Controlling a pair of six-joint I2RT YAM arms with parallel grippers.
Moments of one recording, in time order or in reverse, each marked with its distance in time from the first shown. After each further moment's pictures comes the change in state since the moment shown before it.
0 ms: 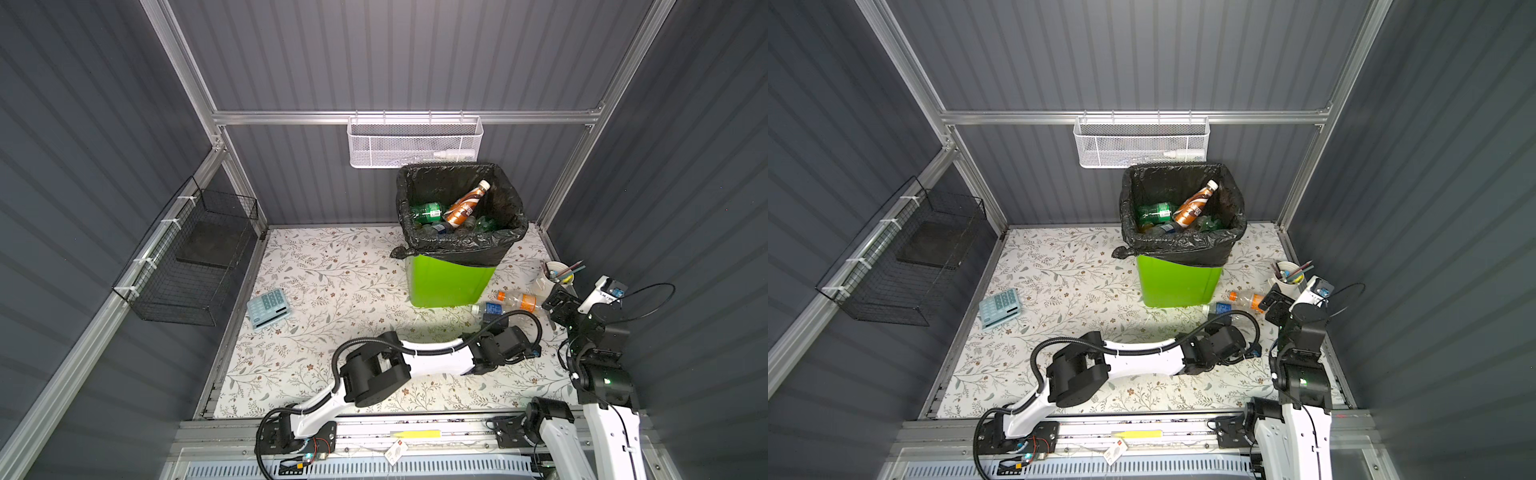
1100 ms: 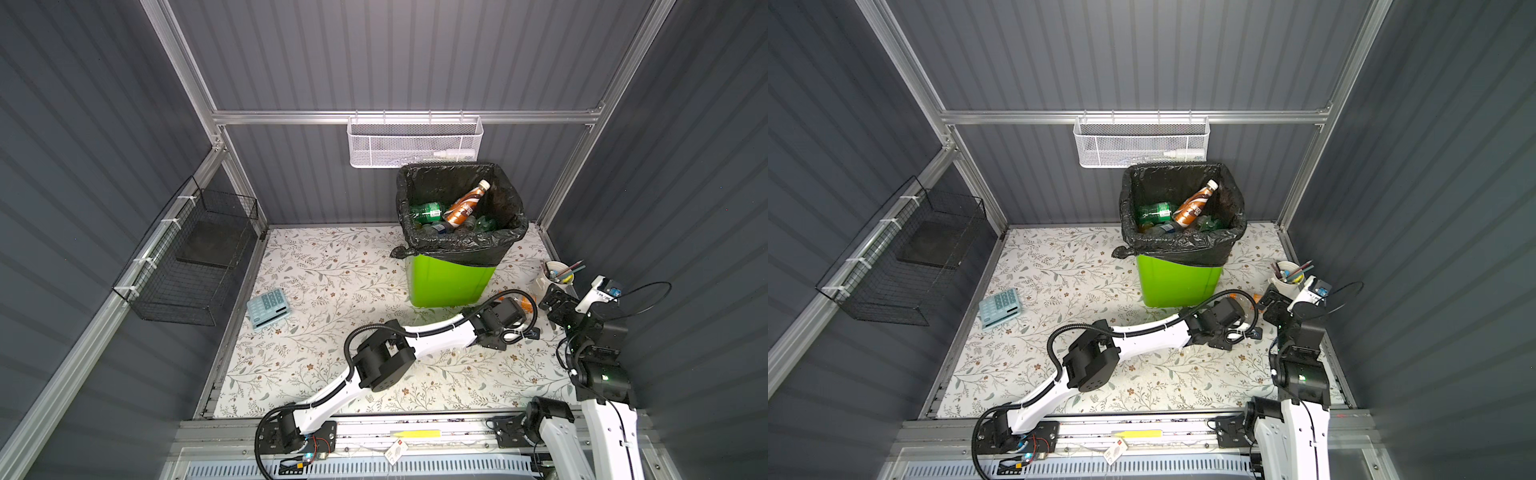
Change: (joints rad) left arm 0.114 0.148 0.304 -0.215 0.341 0.022; right arm -0.026 0.019 -0.016 0.007 -0.078 0.034
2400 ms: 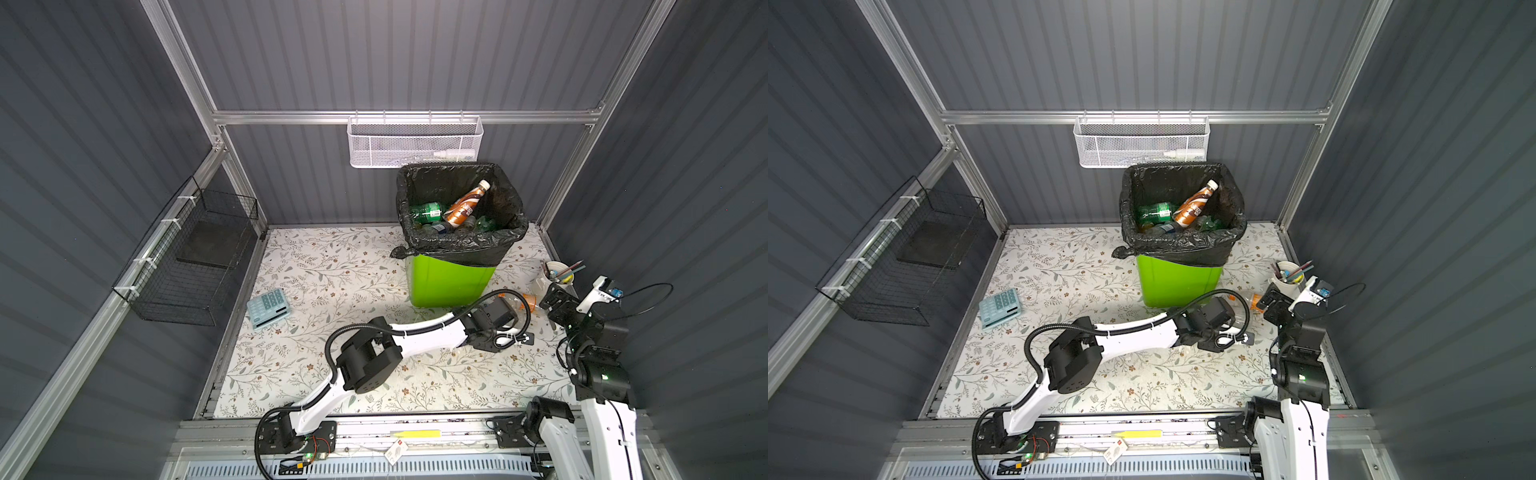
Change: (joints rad) left arm 0.000 -0.212 -0.251 0.018 0.113 -0.045; right arm -0.017 0.000 -0.005 0.013 -0.018 0.019
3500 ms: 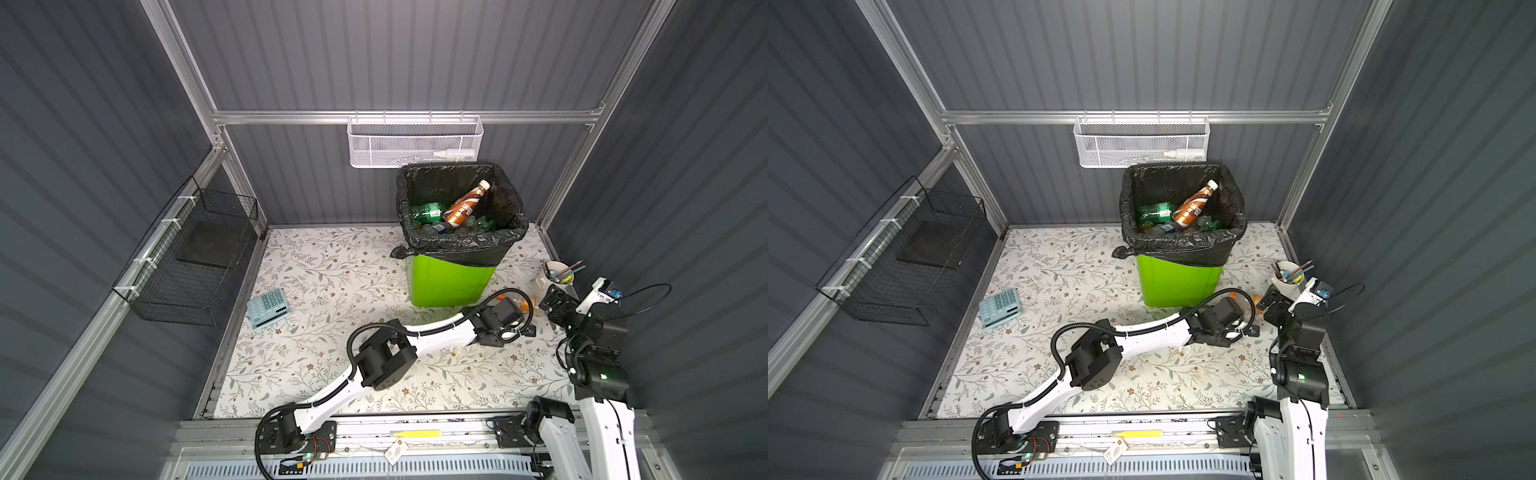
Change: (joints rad) left arm 0.006 0.228 0.248 -0.067 -0.123 -0.014; right arm -0.020 0.001 -0.016 0.002 -0.019 0.004
